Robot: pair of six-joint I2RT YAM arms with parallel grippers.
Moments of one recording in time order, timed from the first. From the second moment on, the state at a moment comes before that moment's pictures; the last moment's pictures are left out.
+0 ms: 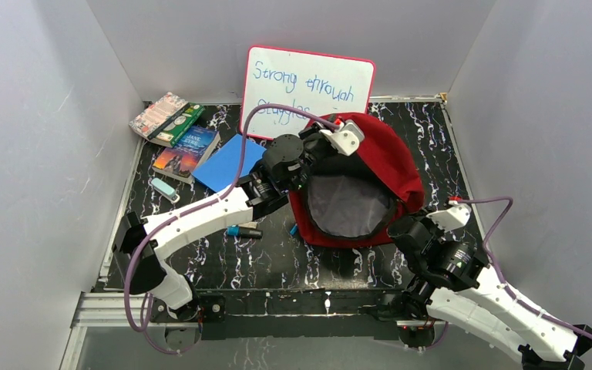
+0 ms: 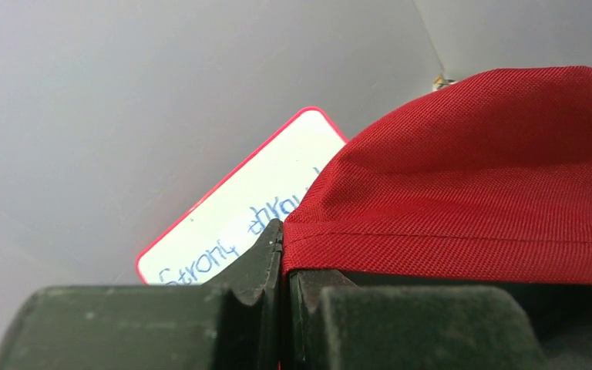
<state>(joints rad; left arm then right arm) -1.03 1.55 1.37 0.31 -0.37 0.68 0.92 0.50 0.65 -0.98 0.99 1.30</state>
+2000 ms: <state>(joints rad) -0.96 1.70 1.73 0.18 -0.59 0.65 0.92 0.57 0.96 -0.75 0.64 1.13</state>
